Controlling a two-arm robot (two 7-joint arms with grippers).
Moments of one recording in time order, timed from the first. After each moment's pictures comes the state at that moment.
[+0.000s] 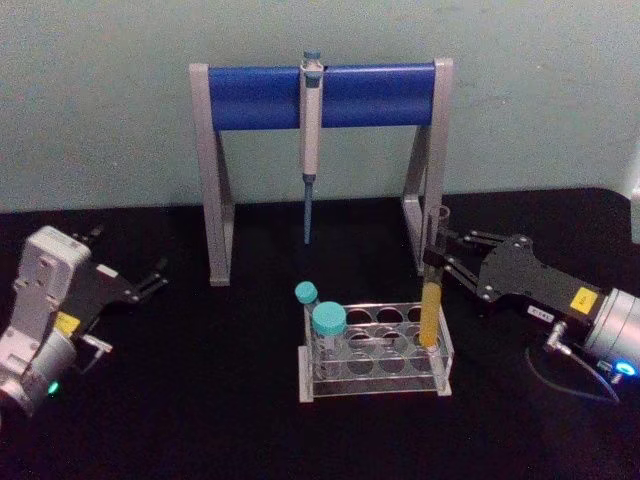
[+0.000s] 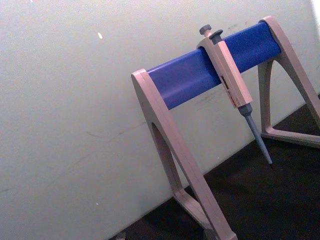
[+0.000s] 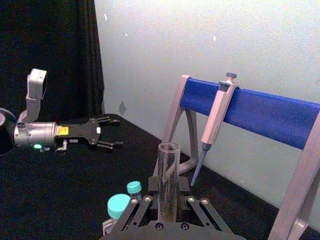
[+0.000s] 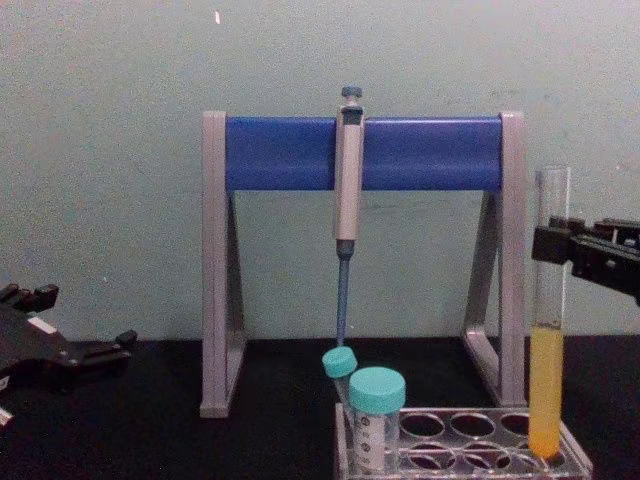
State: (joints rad) left arm -0.20 0.60 0.45 -1.41 -0.25 -0.12 0.03; right arm 0.15 0.66 -0.34 -1.66 0.62 -0.05 0.60
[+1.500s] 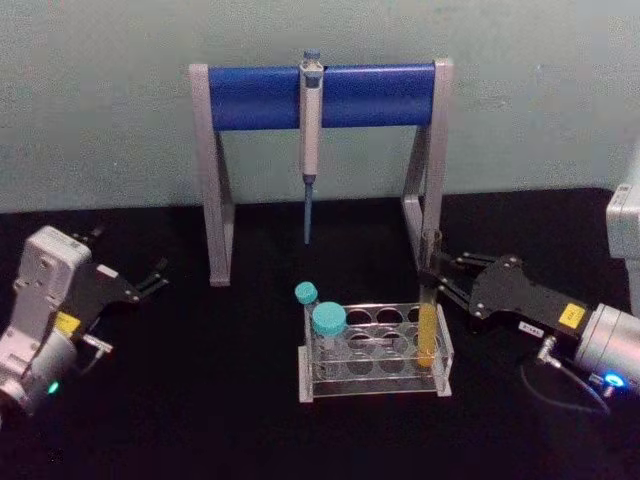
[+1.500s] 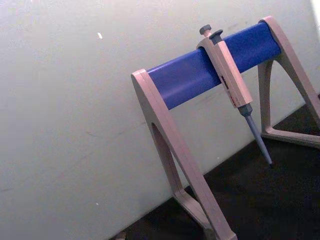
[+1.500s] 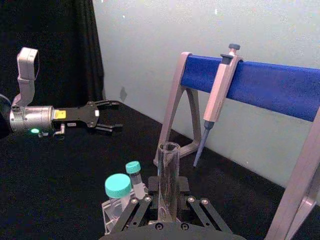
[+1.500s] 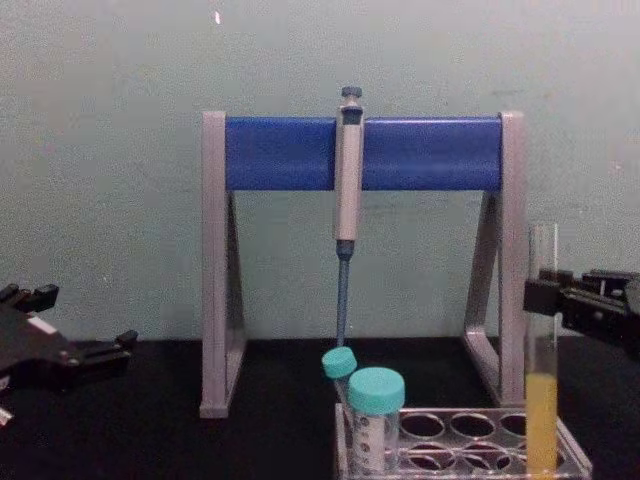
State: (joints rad) left arm -0.20 0.60 0.45 -1.41 -0.25 -0.12 0.03; right arm 0.17 0.64 -0.37 -1.58 0.61 -0.04 0.62
